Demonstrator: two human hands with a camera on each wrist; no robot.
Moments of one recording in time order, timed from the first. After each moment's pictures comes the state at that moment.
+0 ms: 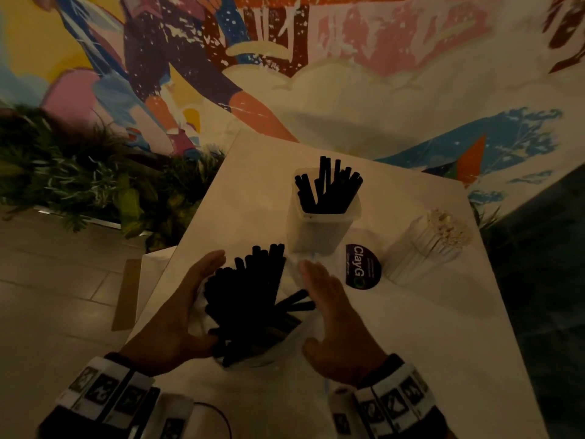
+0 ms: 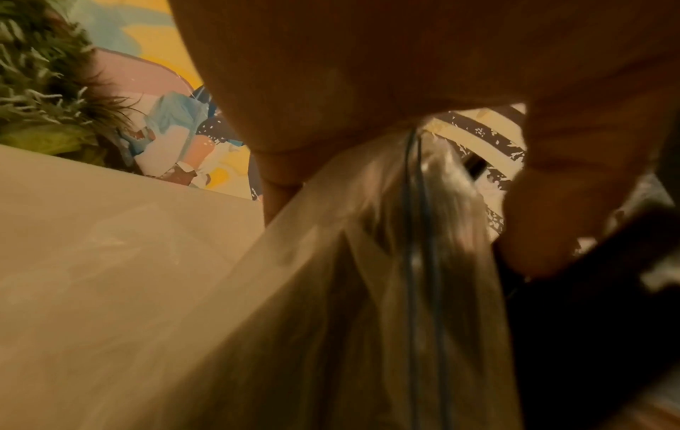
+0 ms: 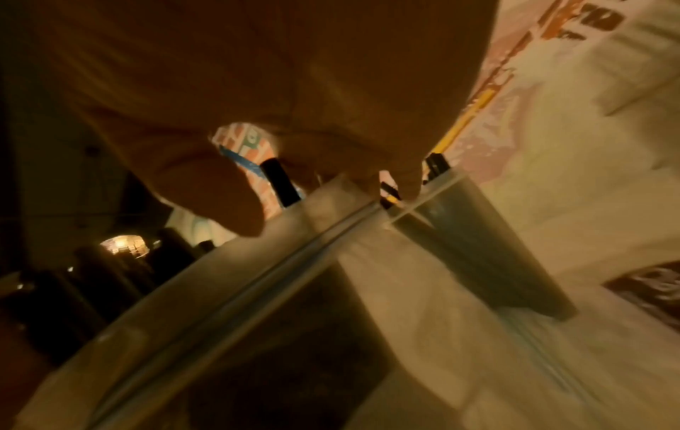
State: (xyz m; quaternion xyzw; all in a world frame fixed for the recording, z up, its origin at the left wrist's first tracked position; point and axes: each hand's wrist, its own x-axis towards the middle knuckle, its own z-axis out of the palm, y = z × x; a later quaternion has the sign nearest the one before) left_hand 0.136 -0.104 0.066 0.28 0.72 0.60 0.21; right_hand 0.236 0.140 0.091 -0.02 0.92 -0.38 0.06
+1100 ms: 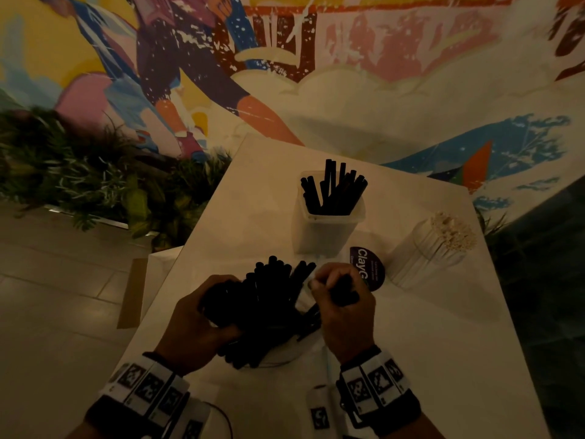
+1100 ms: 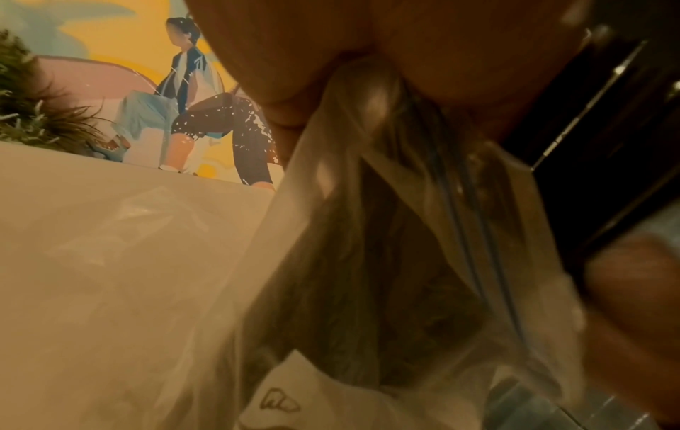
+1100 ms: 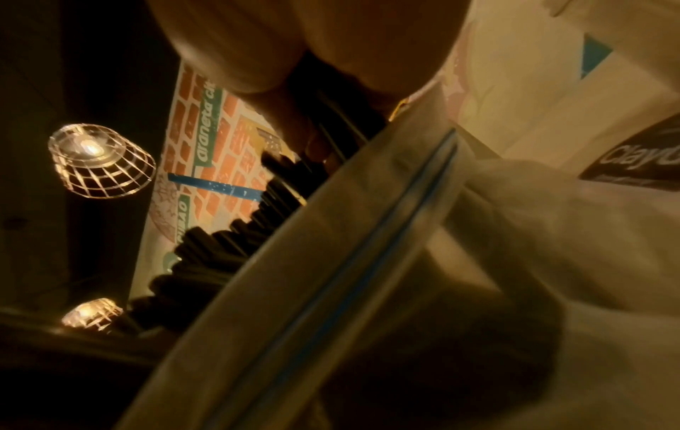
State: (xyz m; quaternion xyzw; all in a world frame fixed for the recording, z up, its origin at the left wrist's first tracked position) left_hand 0.150 -0.083 0.048 0.26 0.72 0.64 0.08; right_hand 0.212 0.131 0.059 0.07 0.73 -0.61 -0.30
